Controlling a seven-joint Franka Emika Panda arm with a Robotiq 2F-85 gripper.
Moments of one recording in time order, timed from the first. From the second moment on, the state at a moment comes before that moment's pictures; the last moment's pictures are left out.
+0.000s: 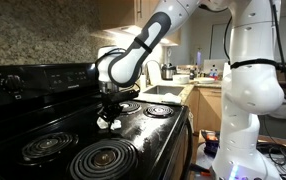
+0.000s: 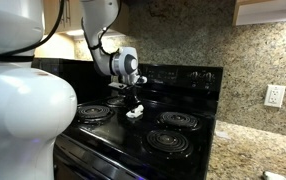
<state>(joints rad) 0.13 0.02 0.06 -2.41 -0.12 2.53 0.60</state>
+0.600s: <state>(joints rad) 0.06 0.05 -0.01 -2.36 -0.24 2.47 0.61</state>
